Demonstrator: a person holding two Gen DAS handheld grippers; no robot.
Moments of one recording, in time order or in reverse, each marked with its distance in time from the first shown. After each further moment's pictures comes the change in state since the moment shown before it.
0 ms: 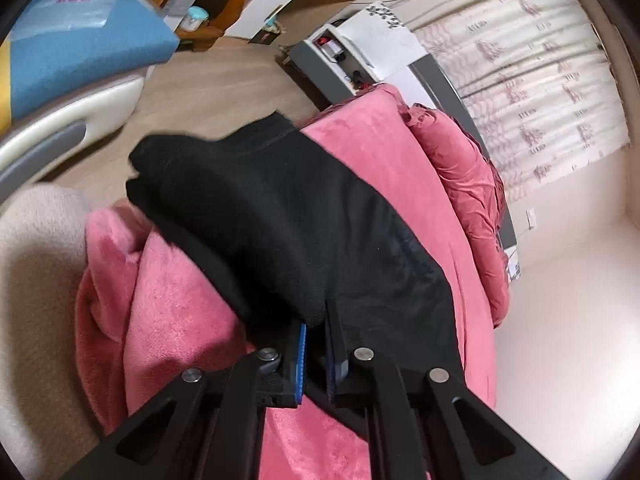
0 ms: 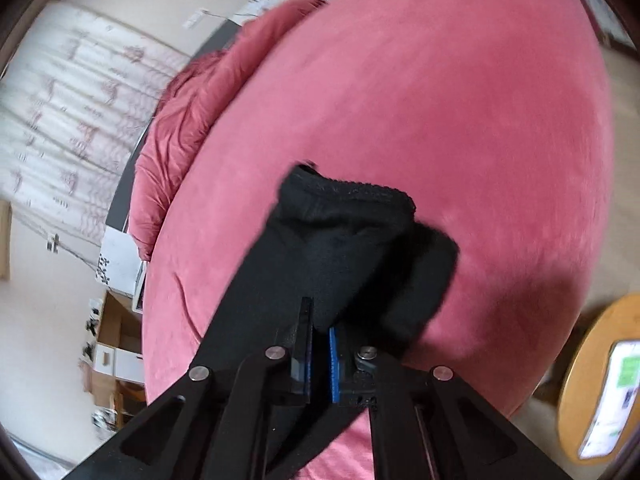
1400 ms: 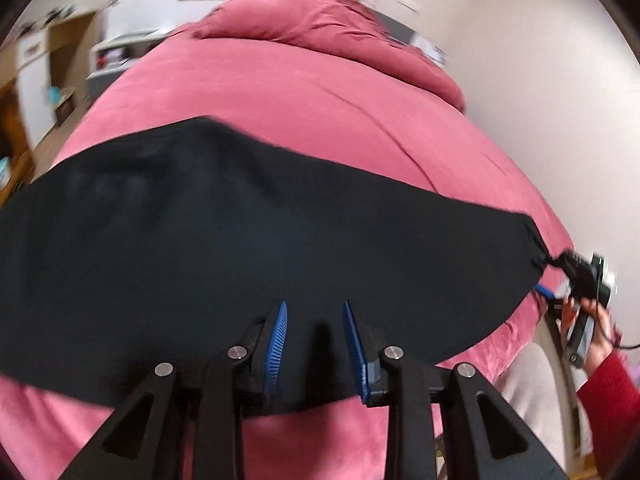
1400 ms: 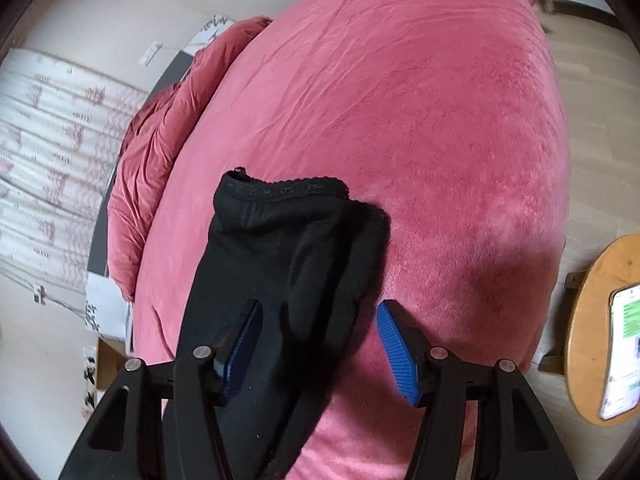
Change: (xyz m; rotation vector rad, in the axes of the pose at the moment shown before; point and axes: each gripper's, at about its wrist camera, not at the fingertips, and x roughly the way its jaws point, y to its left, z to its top) left arm 0.098 -0.191 -0.133 0.863 0.292 -0.026; right arm 0.014 -0.034 -0.021 0.226 -0.073 -0.042
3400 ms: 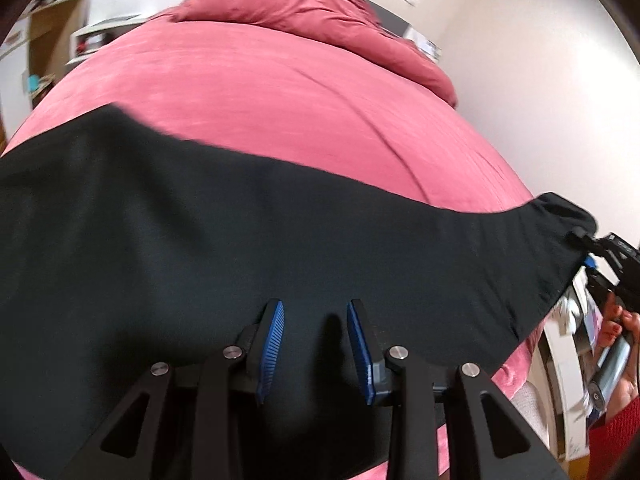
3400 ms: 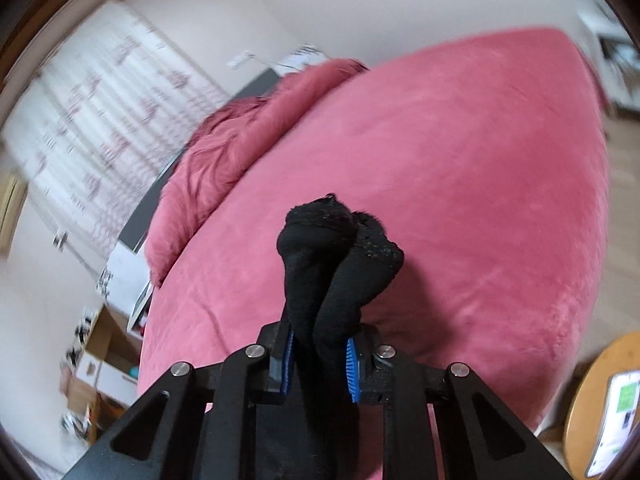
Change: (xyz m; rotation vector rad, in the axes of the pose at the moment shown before) left arm 0.047 0.006 0.027 -0.071 0.032 -0.062; right arm -0.068 0.122 -0.032 -0.365 -0.170 0.107
